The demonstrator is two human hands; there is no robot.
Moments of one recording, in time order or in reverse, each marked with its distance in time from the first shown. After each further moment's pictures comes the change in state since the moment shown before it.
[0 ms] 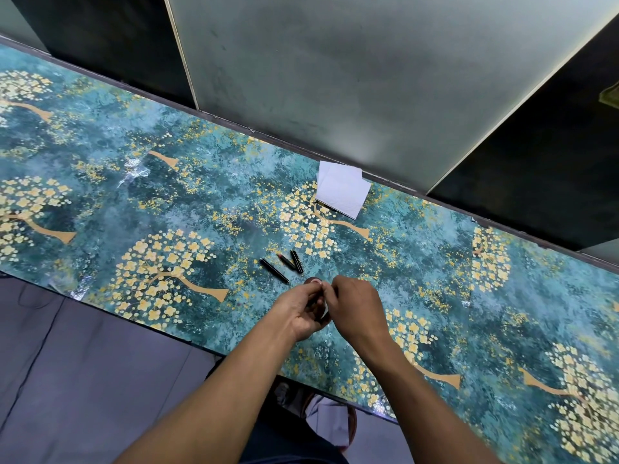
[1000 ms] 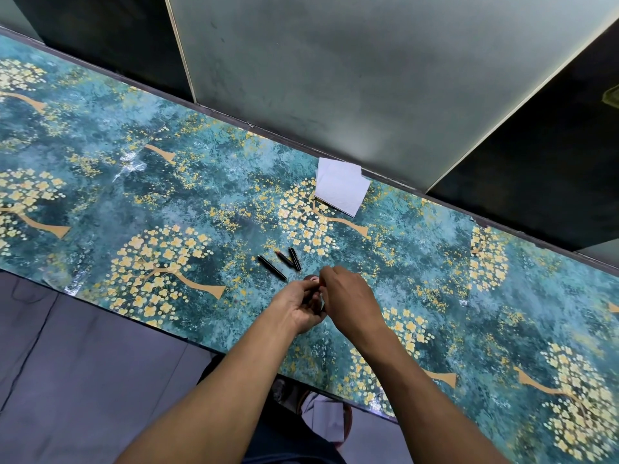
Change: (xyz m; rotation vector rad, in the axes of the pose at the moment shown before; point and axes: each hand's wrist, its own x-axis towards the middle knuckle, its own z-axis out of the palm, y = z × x) left_hand 0.016 0.004 0.002 -0.137 0.029 -0.071; right_hand 0.009 -0.006 -0.006 -0.137 -0.089 -0.214
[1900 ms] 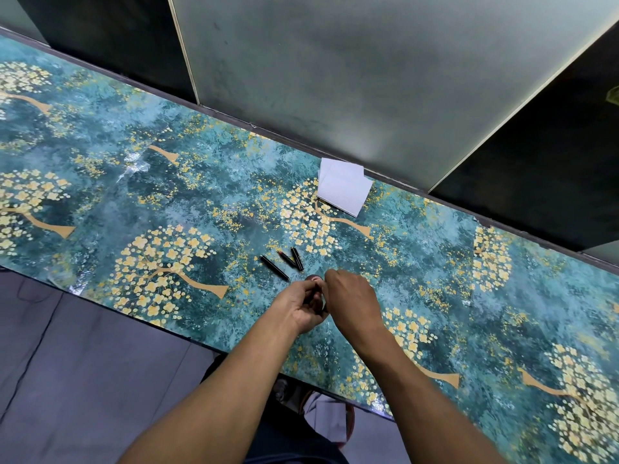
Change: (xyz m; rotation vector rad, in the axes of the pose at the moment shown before) left_hand 0.000 0.000 -0.001 -0.068 -0.014 -0.002; right_hand 0.002 0.000 0.012 -0.082 0.058 0.034
